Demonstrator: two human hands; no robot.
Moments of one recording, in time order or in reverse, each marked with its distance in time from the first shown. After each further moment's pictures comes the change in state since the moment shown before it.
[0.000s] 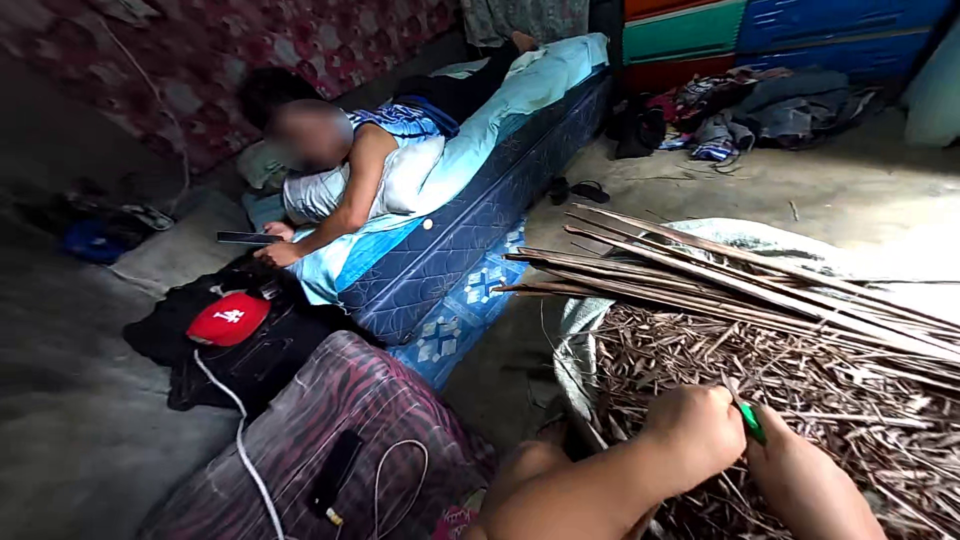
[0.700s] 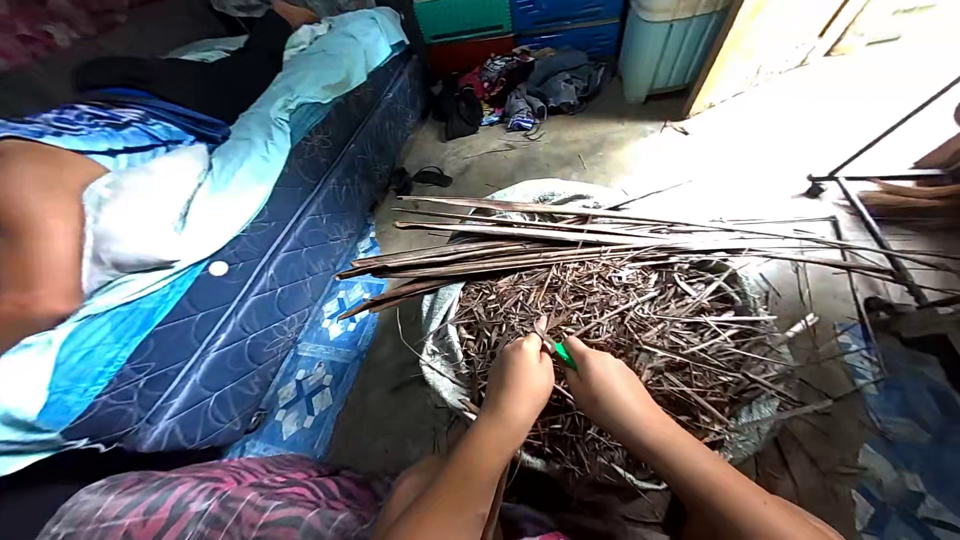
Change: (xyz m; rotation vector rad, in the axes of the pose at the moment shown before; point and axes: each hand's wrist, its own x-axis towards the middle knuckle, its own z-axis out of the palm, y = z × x) left_hand 0.000 0.006 0.000 0.141 0.048 -0.089; right_hand -0.009 -0.009 -0.025 0.068 -0.229 0.059
